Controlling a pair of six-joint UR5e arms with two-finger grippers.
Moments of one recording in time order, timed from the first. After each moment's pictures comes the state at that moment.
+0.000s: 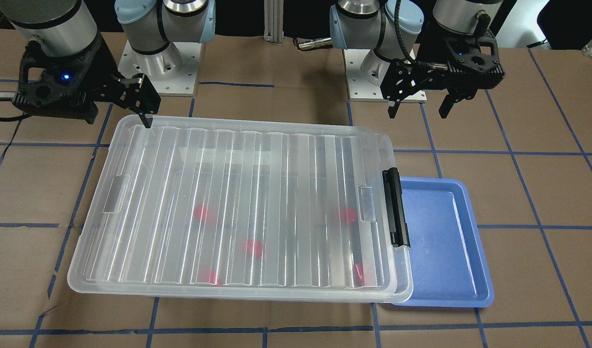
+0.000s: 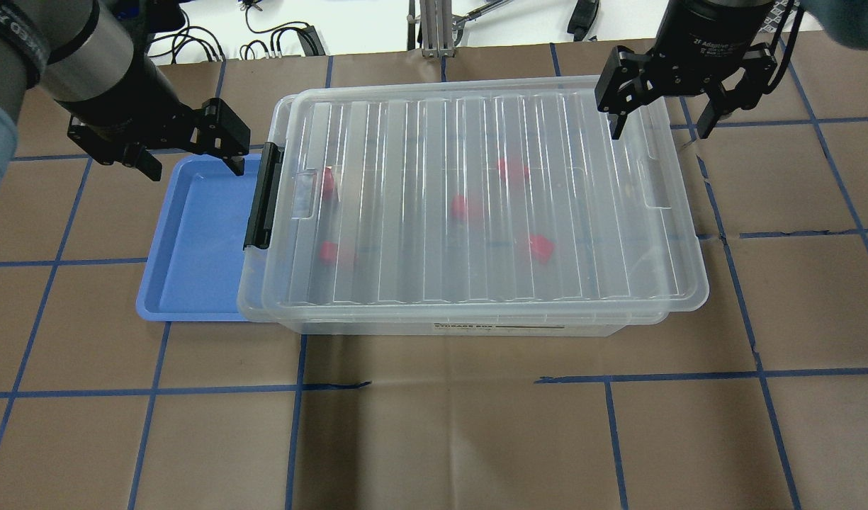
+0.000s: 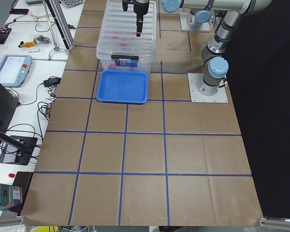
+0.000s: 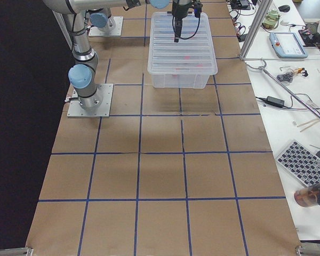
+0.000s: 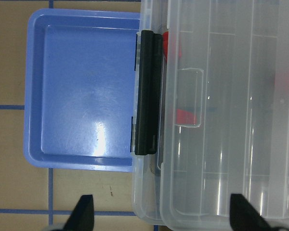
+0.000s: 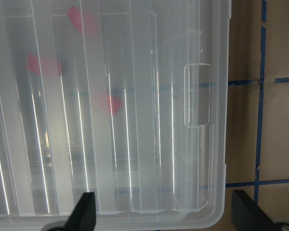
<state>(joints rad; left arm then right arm) -1.54 -1.48 -1.62 -1.50 1.57 0.01 1.58 -1.49 1.41 -1.44 -1.58 0.07</state>
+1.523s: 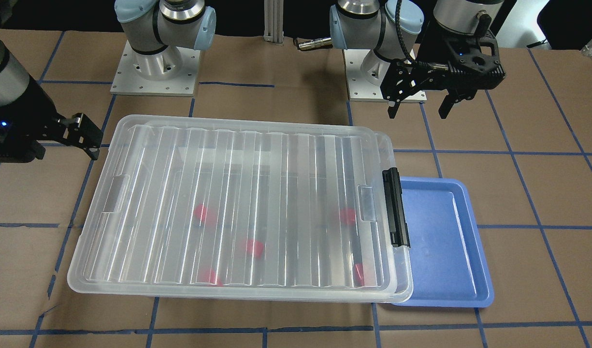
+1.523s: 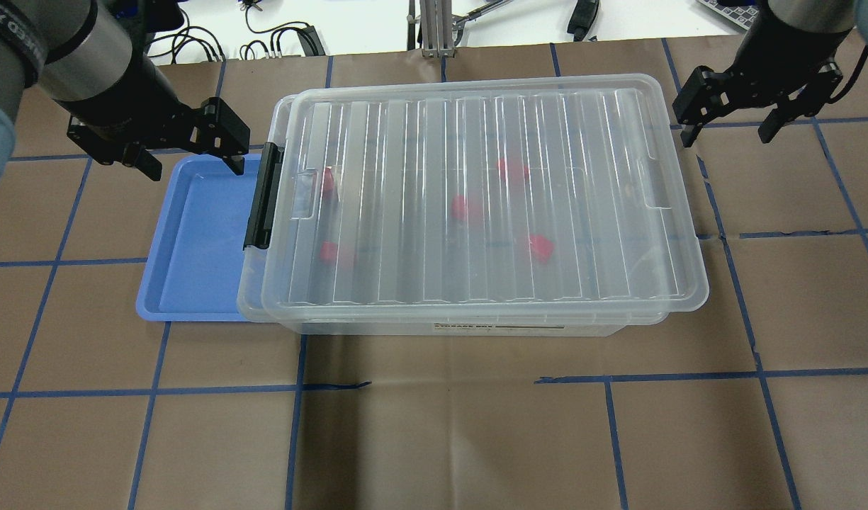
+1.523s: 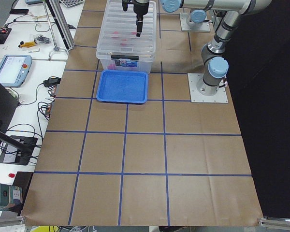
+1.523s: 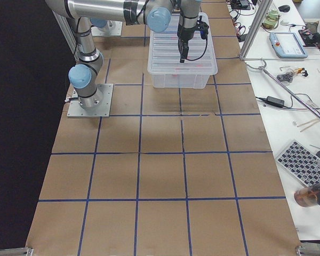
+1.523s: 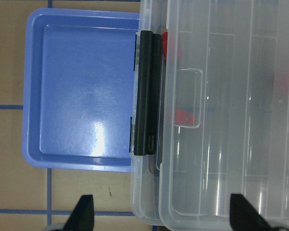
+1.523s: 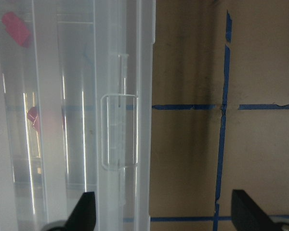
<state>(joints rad) -1.54 -1.48 -1.62 -1.50 1.57 0.00 1.39 -1.47 1.57 -1.65 -1.59 -0.19</state>
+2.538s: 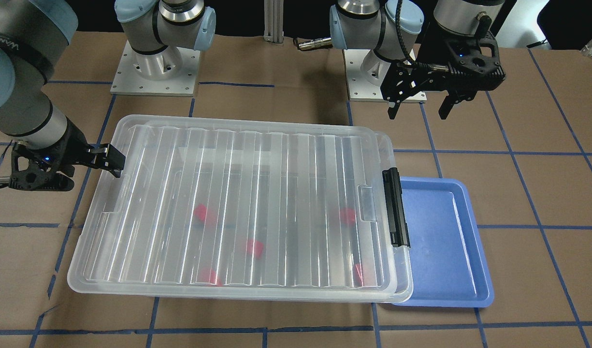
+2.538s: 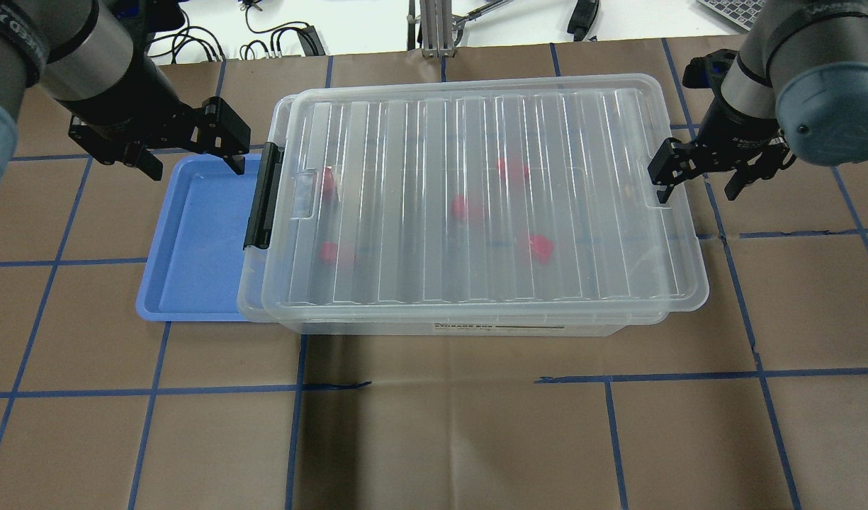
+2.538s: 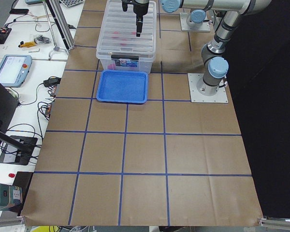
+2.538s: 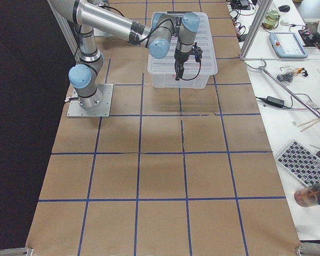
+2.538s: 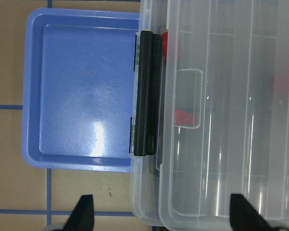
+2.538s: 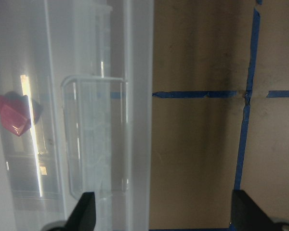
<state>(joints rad) -1.54 -1.48 -1.62 -1.50 1.57 0.01 1.38 -1.43 1.73 -1.76 -1.60 -0.19</state>
